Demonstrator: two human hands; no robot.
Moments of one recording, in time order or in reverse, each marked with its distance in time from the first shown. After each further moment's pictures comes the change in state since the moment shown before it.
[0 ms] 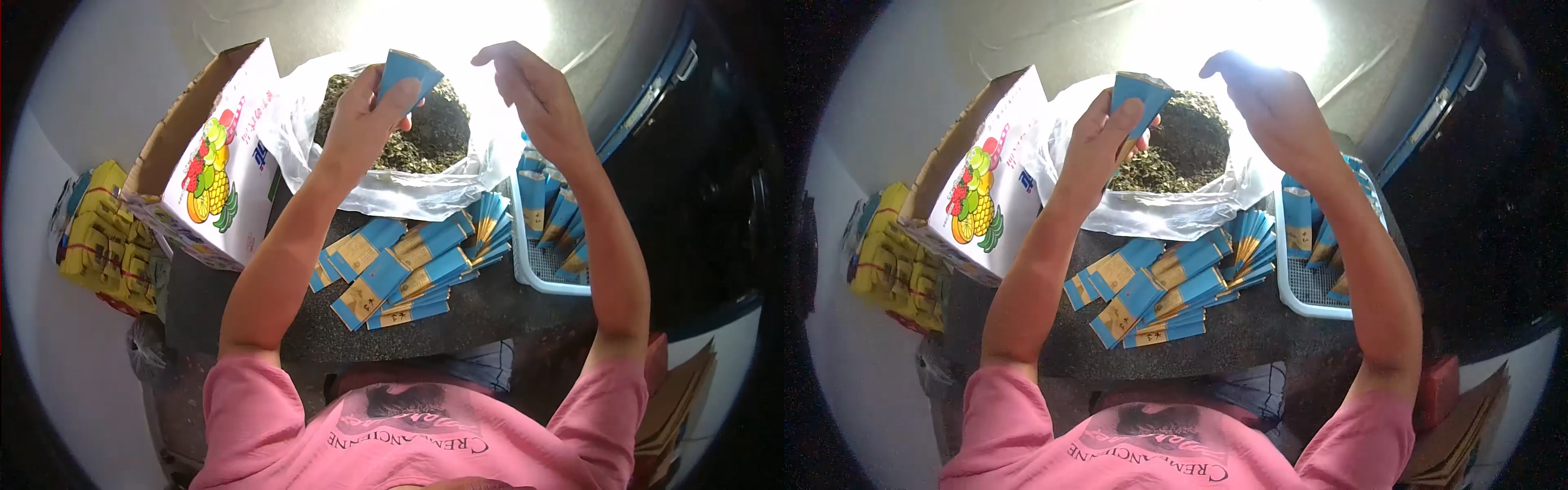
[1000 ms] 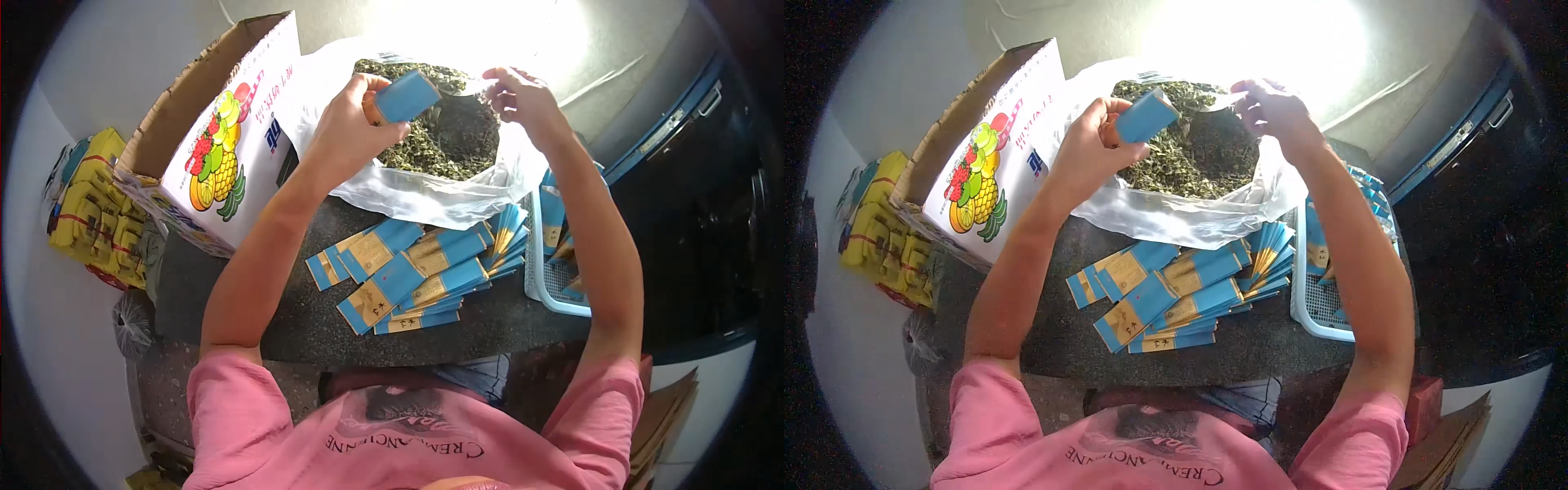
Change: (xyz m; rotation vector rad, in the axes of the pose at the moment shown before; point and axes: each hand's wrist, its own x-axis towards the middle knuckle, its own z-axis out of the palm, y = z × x) left_hand -0.002 -0.043 -0.058 0.394 0.055 -0.040; right_hand 0.025 0.063 0.070 0.652 -0.117 0.711
